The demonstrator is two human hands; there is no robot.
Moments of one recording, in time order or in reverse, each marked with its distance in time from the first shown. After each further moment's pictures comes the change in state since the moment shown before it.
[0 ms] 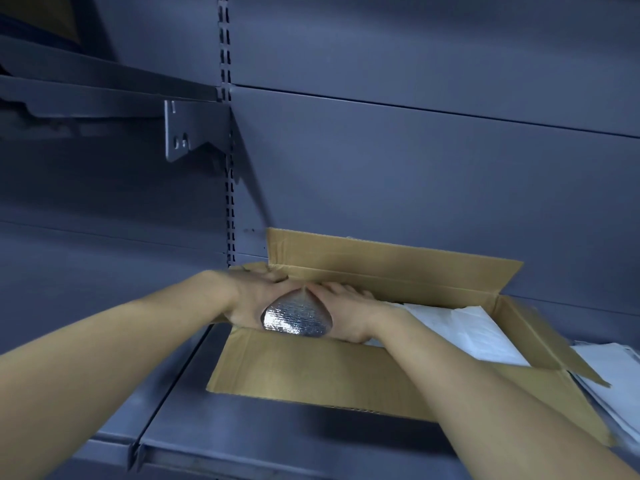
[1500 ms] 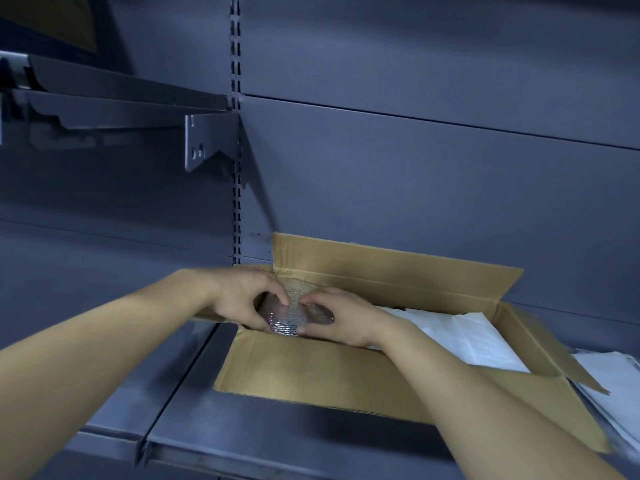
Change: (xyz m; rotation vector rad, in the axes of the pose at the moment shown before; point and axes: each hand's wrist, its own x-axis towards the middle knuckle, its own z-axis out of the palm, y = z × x) left_hand -0.008 -0.030 0.006 -0.238 0.128 0.134; right_hand -0.002 -0.003 0.004 0.203 0.132 -0.147
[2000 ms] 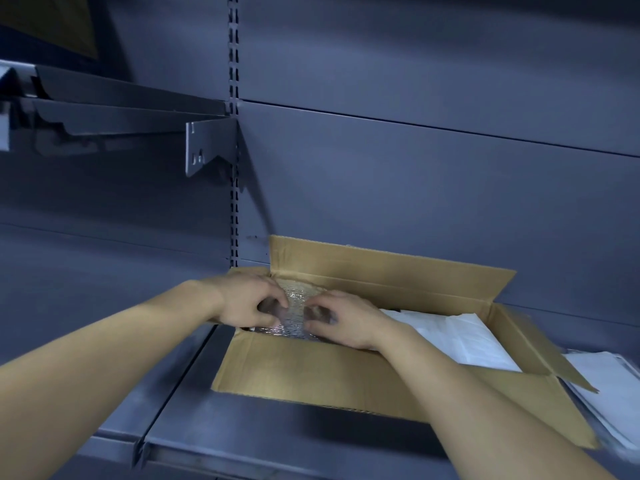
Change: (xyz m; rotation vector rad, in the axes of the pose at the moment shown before) left_hand 0.002 0.008 0.009 0.101 0.066 -0.034; right_hand -0.008 0.004 -0.002 -0.058 0.063 0.060
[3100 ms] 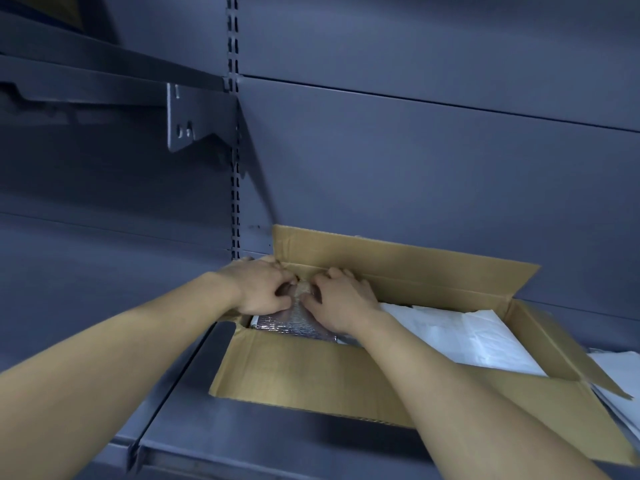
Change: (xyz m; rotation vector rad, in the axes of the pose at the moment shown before) left_hand 0.028 0.005 0.007 0.061 0.074 -0.166; right_hand 0.033 -0.019 0.012 -0.197 0.132 0.182
